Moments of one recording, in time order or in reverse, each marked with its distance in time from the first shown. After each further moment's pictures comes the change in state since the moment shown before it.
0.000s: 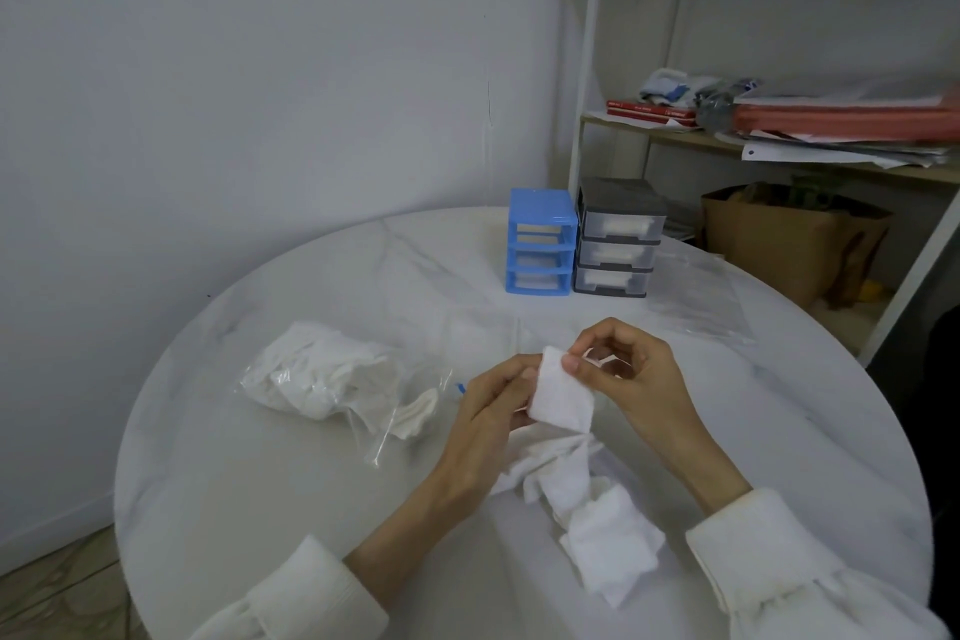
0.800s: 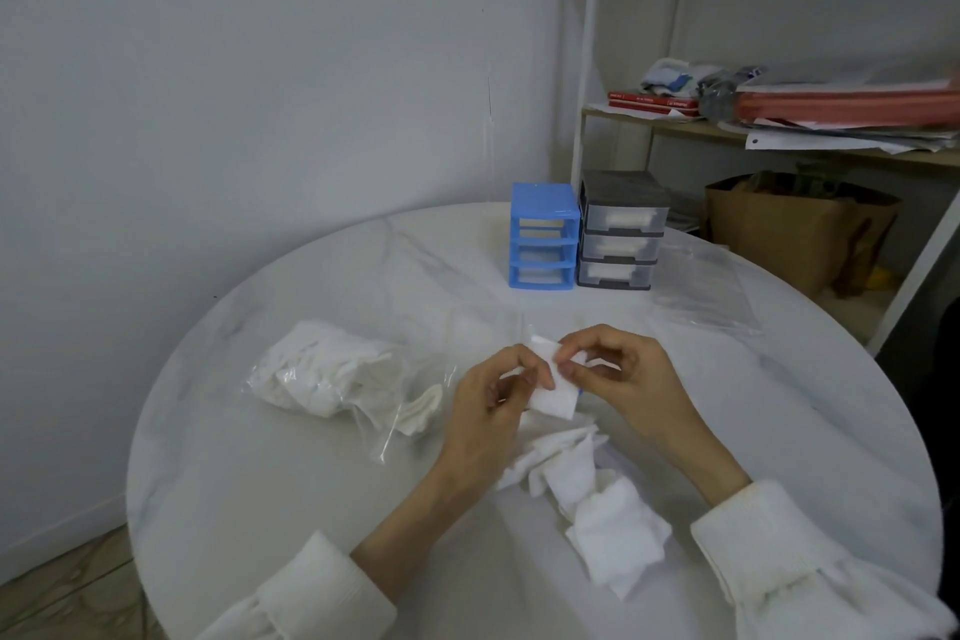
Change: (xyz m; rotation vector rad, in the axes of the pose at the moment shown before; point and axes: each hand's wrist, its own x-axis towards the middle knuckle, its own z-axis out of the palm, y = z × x) left_hand 0.004 -0.006 -0.004 0.137 0.025 0.193; right_hand -0.002 0.000 0.005 0.017 -0.082 0.041
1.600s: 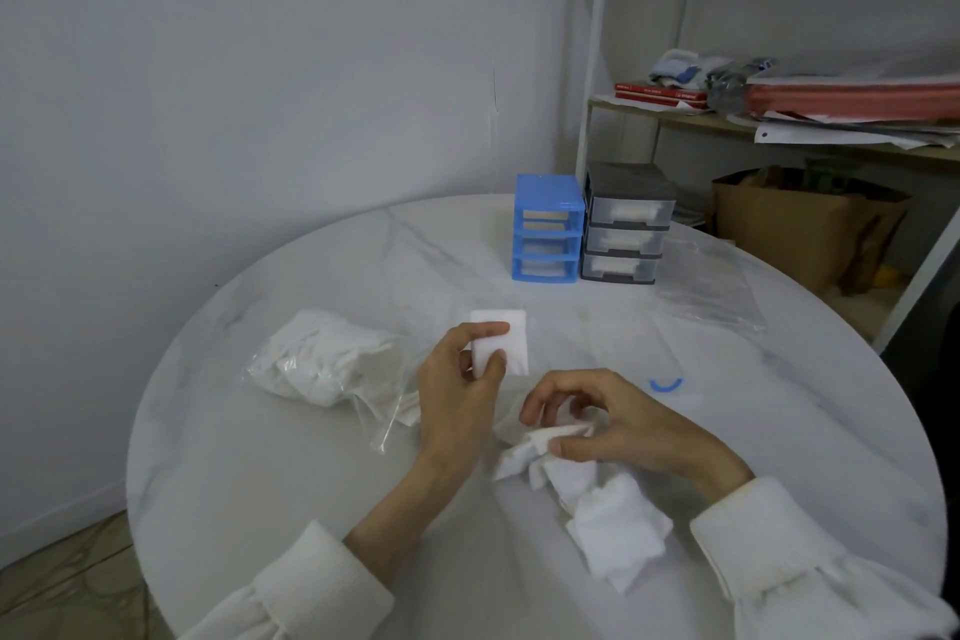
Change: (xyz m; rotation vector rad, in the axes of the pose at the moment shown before) left_hand 0.006 -0.002 -0.012 0.184 0.362 -0.110; right_hand -0.011 -0.010 0.001 -0.230 -0.567 0.070
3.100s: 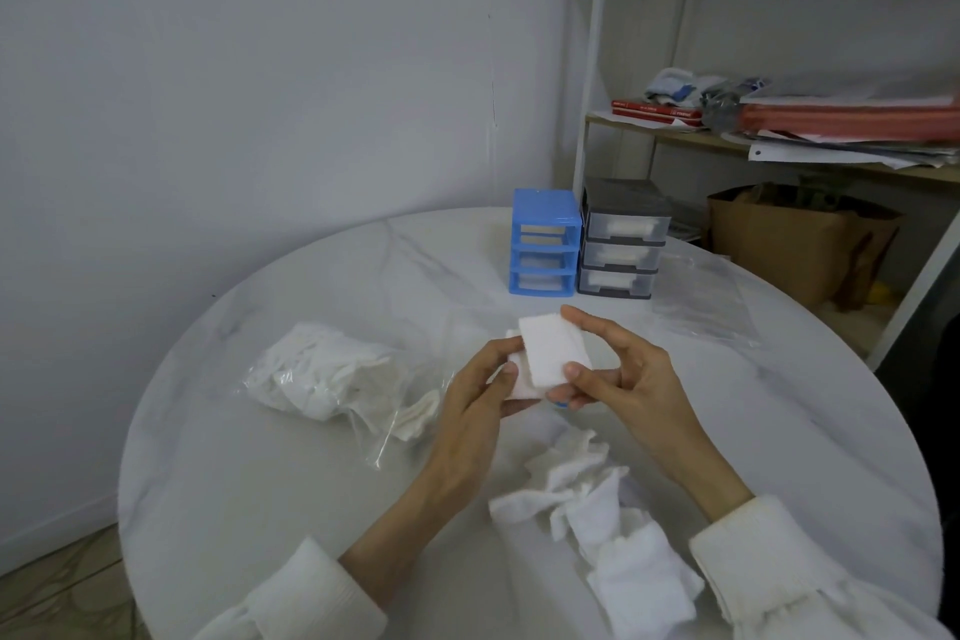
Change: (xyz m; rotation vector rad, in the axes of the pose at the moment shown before) left_hand -0.006 0.006 0.006 -0.314 -0.301 -0.053; right_hand 0.003 -0.011 -0.002 0.436 0.543 -0.060
